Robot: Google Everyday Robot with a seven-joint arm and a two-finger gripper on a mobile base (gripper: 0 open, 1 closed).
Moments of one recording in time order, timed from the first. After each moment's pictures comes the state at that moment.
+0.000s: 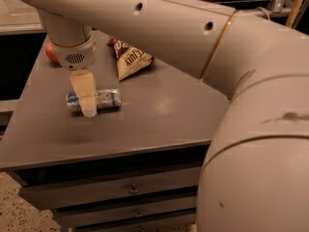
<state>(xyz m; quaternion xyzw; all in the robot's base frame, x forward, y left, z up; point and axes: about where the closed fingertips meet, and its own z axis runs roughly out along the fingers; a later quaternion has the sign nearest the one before) 0.552 0.151 0.888 -0.77 0.63 -0.05 0.07</state>
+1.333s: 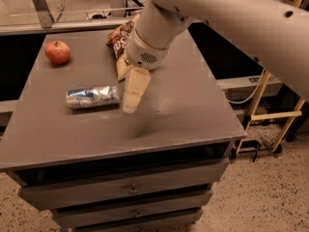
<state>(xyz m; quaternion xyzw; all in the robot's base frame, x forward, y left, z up) 0.561 0.054 0.894 -0.70 0.66 0.11 0.23</state>
